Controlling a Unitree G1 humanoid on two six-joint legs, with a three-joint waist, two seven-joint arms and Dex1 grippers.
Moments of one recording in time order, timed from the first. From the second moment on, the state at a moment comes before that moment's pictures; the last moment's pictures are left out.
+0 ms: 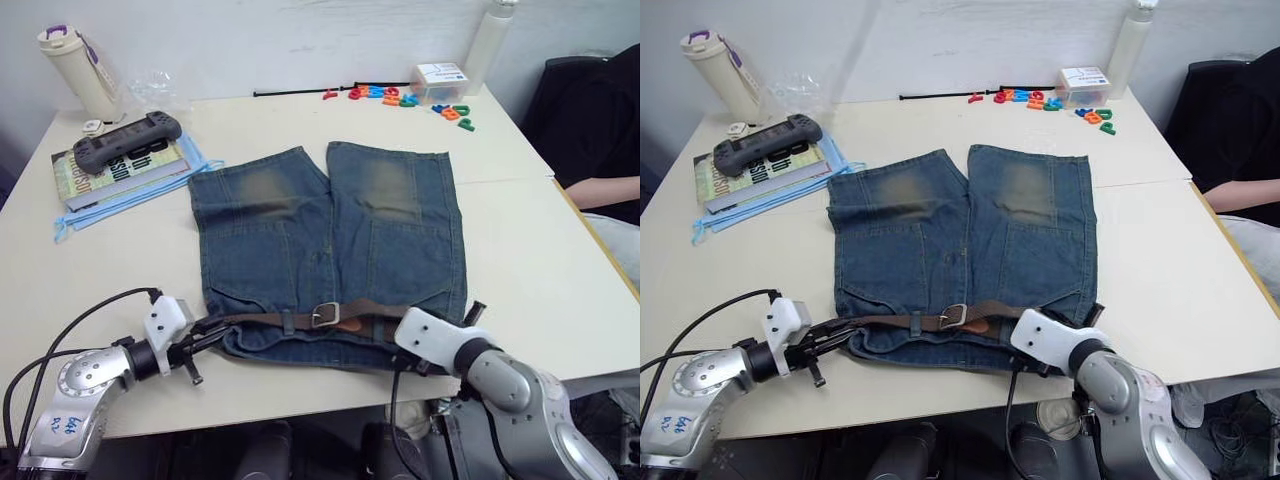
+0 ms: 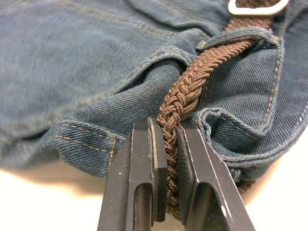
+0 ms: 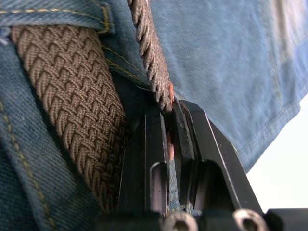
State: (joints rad) left arm 0.15 0.69 0.18 -0.17 -0.39 0.16 -0.81; right arm 0.02 -0.69 0.45 -0.85 -0.61 0.90 0.56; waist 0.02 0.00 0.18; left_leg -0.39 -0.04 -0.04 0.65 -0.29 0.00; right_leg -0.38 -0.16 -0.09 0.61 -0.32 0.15
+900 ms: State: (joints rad) left arm 0.15 0.69 0.18 -0.17 -0.33 0.10 -0.84; right arm 0.02 -0.67 0.46 -0.84 -0.70 0.87 0.65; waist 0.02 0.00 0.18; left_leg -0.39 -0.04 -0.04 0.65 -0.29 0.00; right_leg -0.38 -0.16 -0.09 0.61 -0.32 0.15
